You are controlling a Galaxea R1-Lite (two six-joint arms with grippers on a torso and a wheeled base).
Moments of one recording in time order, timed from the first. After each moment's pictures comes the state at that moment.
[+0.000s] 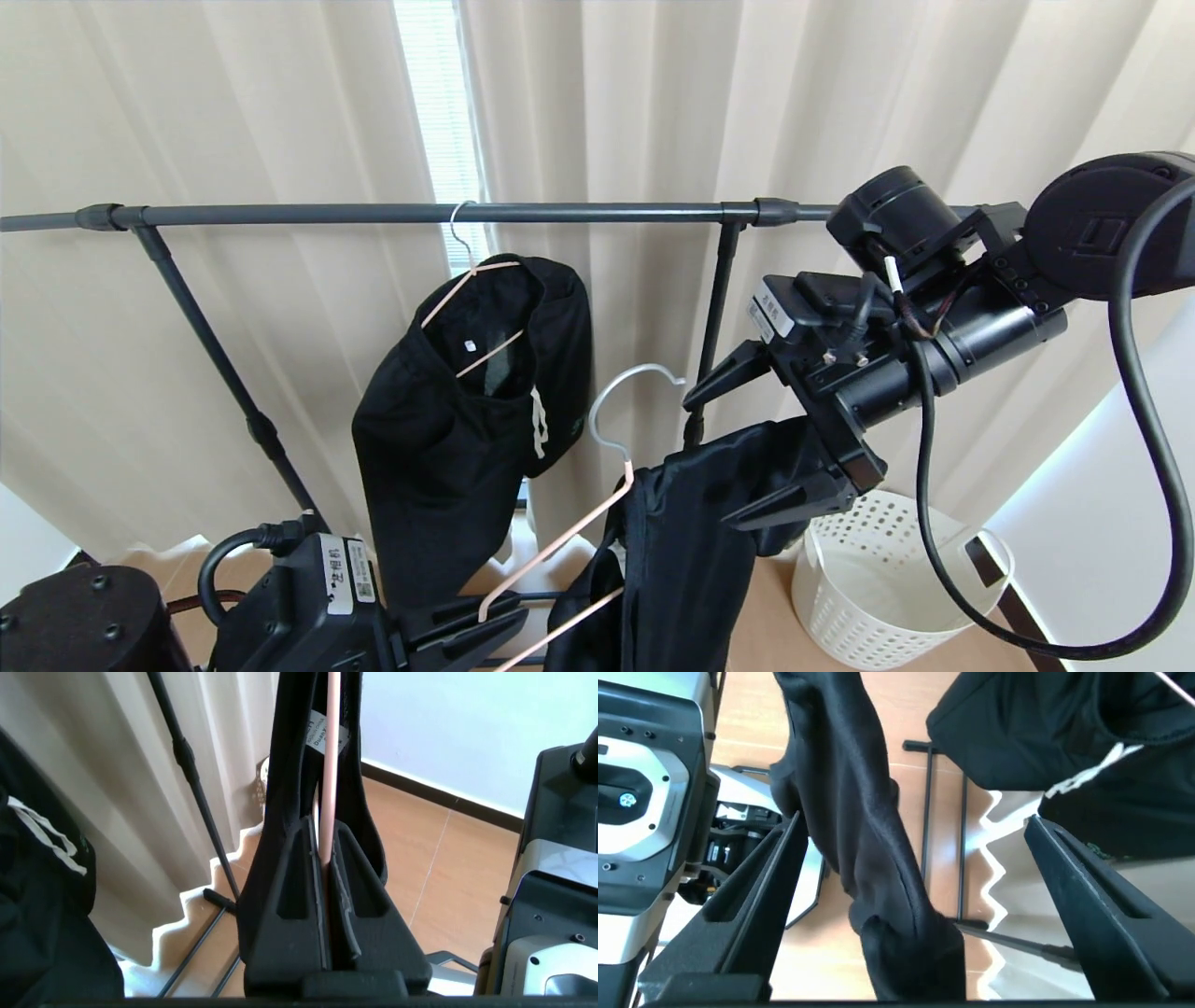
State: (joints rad) left arm -0.70 1.58 -0.02 -1.37 -0.31 0.17; right arm 0.49 1.88 -1.64 0.80 0.71 -1.02
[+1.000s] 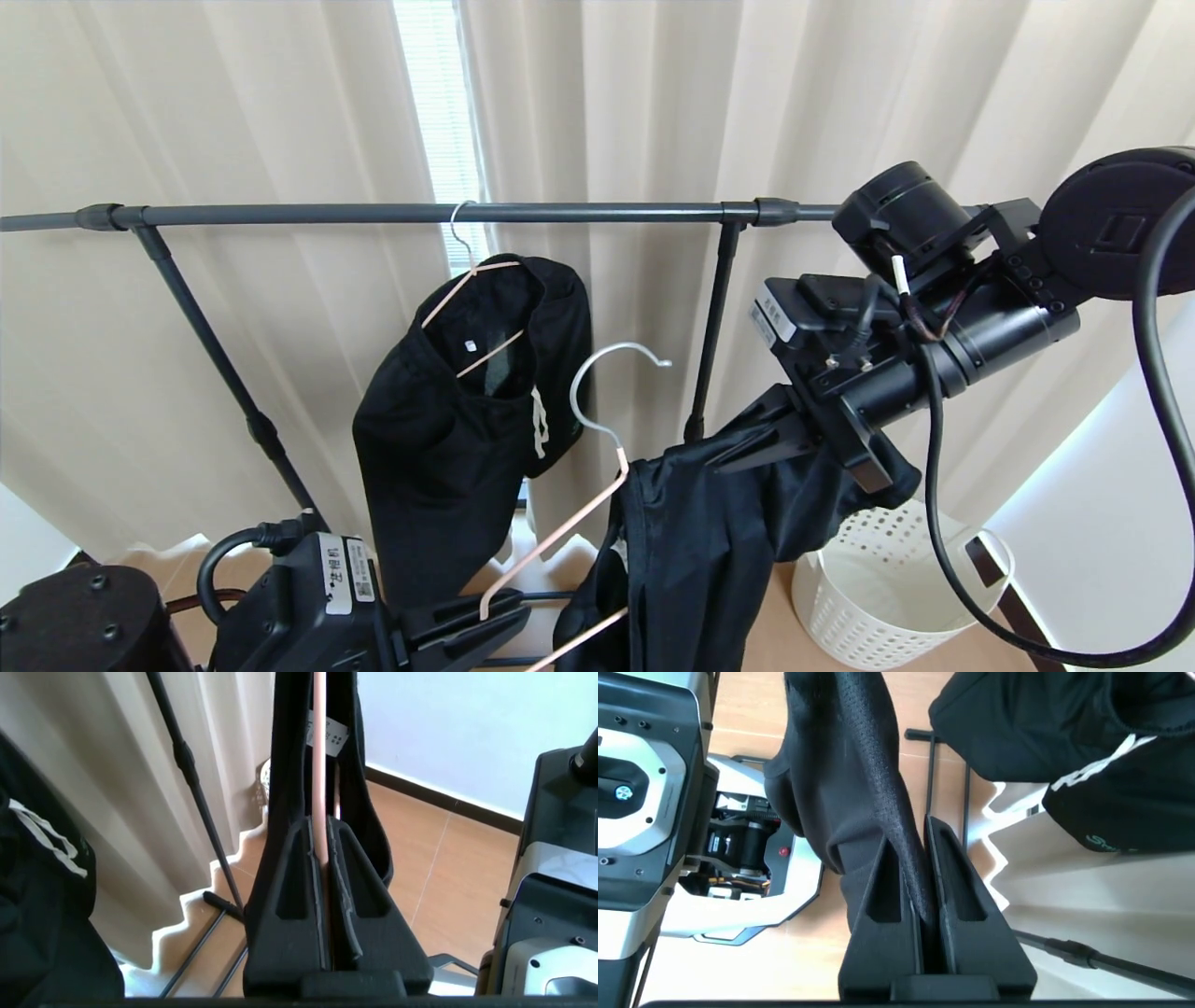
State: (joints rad) left arm -0.70 1.59 -0.02 -1.39 -0.31 0.17; right arm 0.50 1.86 -1.63 0.81 0.68 -1.01
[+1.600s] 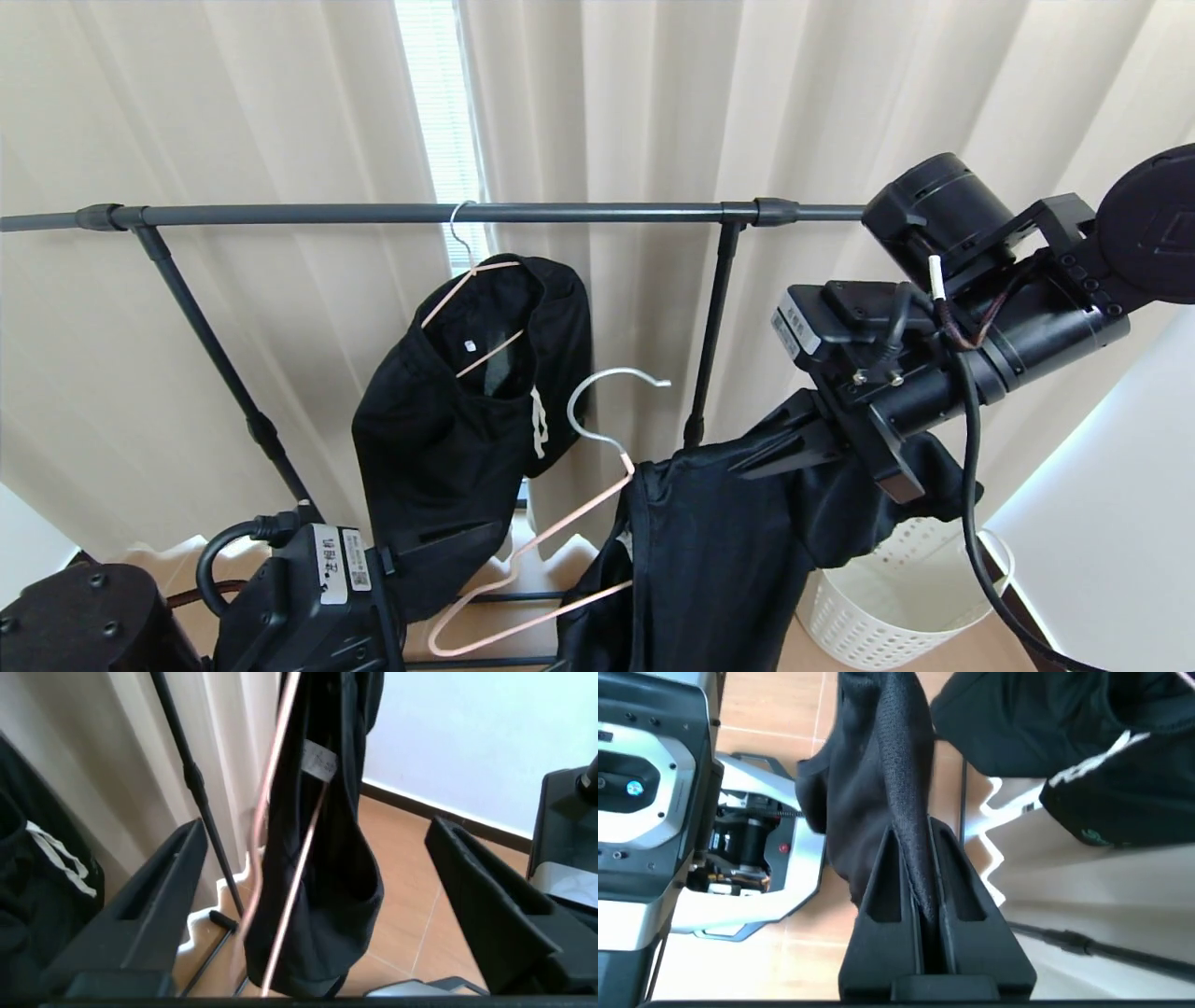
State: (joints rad) left arm -0.69 1.66 0.00 -1.54 -0.33 0.16; right arm 0.49 1.80 -1.58 0.81 0.61 -1.01
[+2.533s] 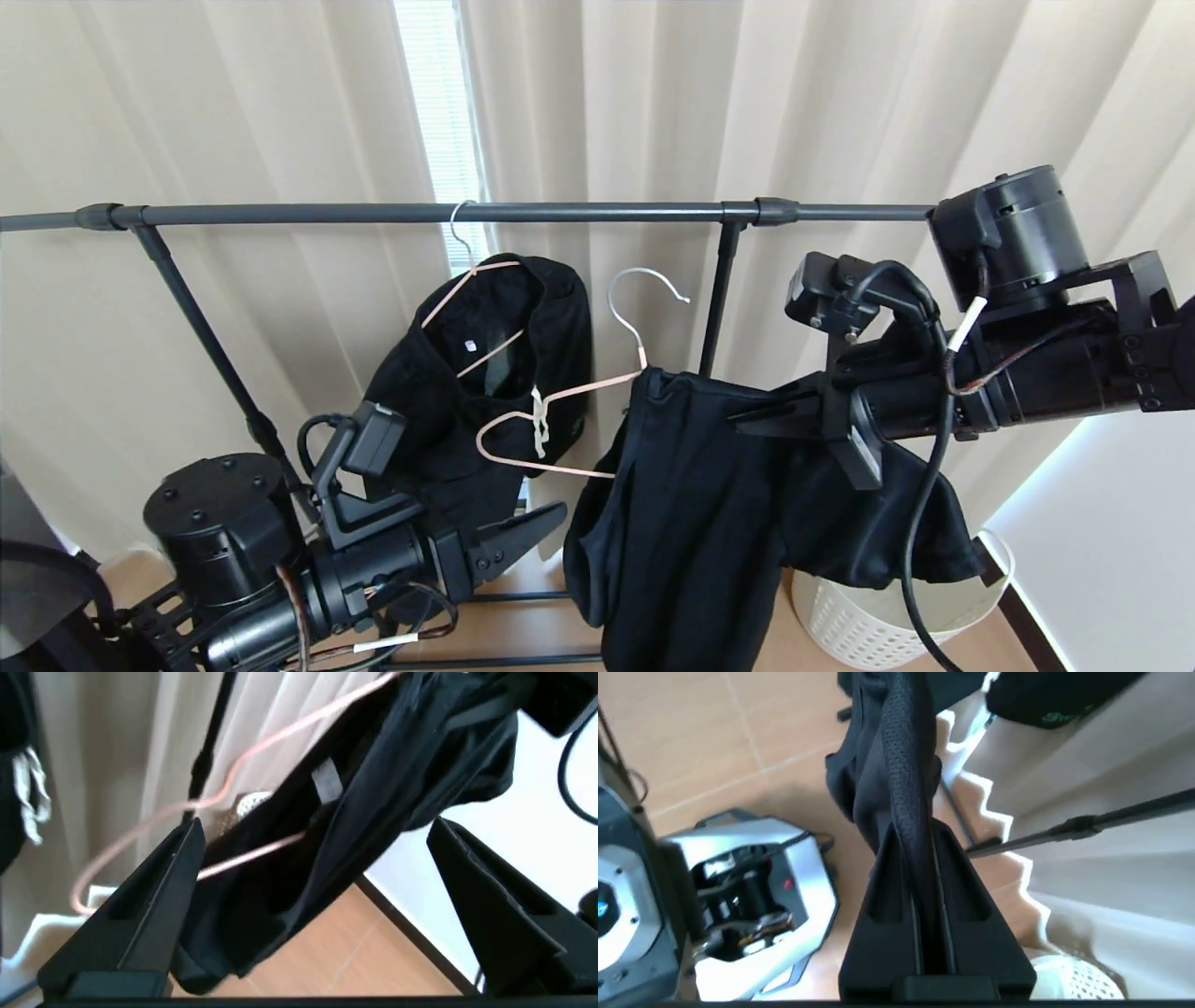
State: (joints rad) left arm -0.49 1.88 -0.22 -1.54 -0.42 -0.34; right arm 0.49 1.66 -1.20 0.24 0.40 -0.48
